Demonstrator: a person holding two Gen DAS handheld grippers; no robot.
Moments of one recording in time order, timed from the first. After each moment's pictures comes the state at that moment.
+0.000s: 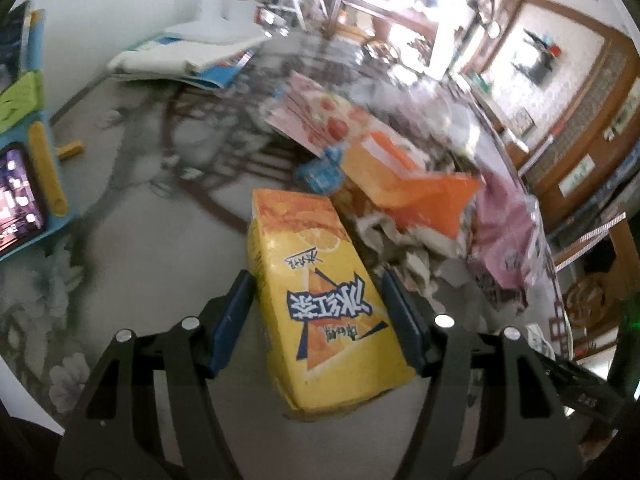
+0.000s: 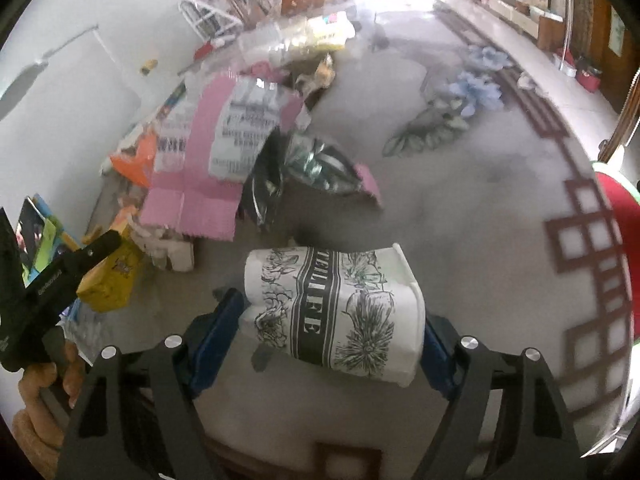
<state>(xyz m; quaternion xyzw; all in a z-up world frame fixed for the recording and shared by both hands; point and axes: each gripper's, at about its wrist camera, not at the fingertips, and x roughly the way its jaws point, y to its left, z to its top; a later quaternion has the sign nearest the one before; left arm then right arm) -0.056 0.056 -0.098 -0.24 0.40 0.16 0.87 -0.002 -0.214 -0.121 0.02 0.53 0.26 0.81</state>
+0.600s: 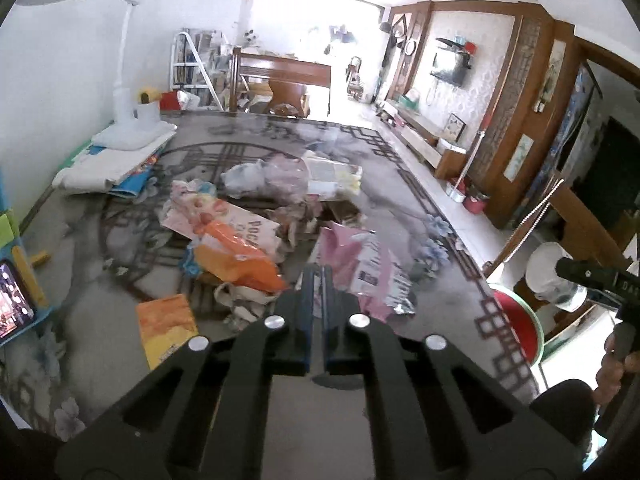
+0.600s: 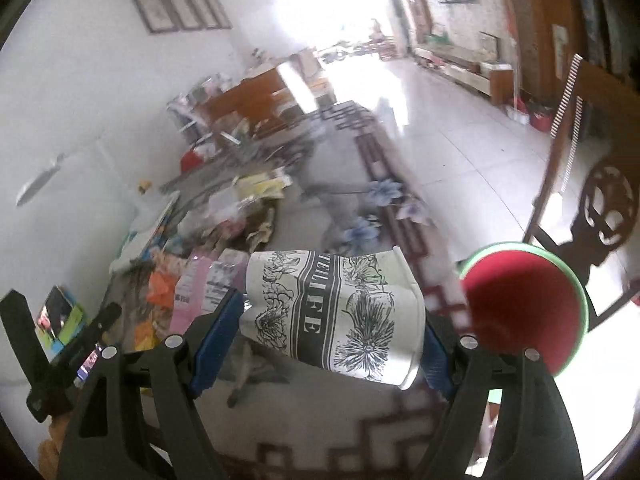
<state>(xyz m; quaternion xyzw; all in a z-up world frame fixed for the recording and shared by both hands) -0.044 -0.031 -0.014 -0.15 0.32 0.05 0.94 0.001 -0.341 -0.009 0.09 0.41 0.21 0.89</state>
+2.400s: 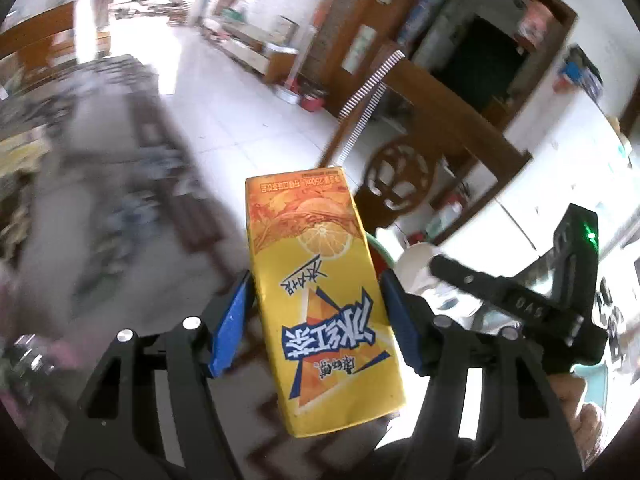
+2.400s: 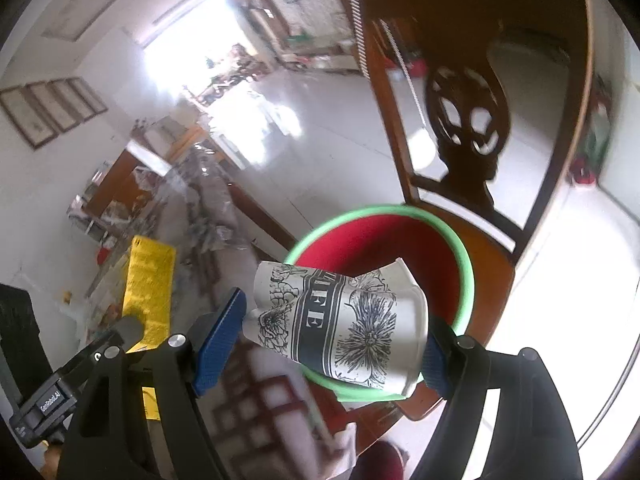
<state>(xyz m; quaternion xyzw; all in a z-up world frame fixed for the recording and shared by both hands) 0.084 -0.283 -0.058 -0.09 0.42 -0.28 0.86 0.016 -0.536 -0.087 0.25 0.41 0.02 0.88</state>
